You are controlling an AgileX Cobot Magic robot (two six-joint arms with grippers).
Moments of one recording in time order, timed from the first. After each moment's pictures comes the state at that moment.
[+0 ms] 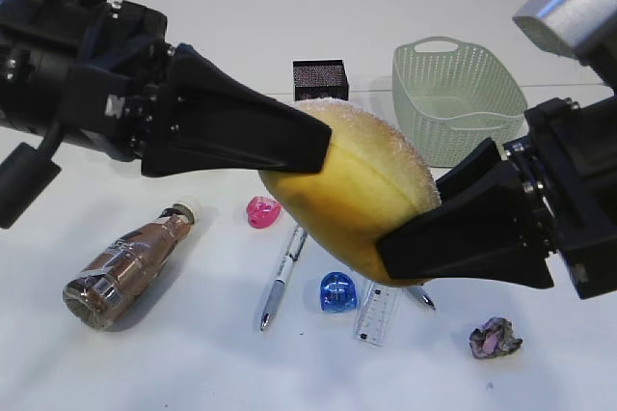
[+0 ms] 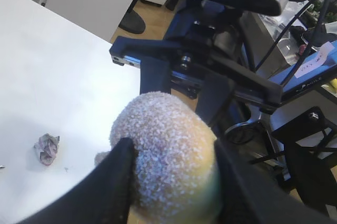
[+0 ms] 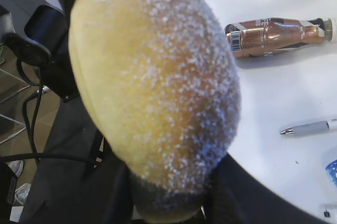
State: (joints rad) left arm -0.44 1.45 -0.97 -1.46 1.11 1.27; right arm 0.22 1.25 -0.78 1.20 1.13 -1.38
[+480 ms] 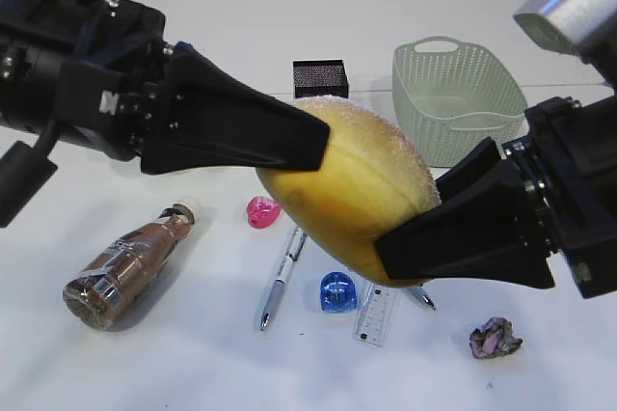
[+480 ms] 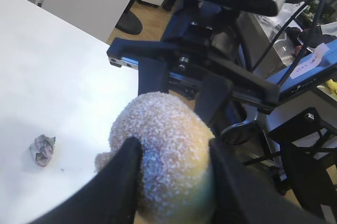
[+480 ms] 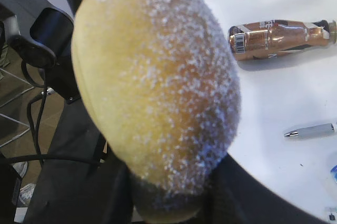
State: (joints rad) left arm -0.44 1.45 -0.97 -1.47 1.12 1.26; right arm 0.22 1.25 -0.78 1.21 1.14 -1.38
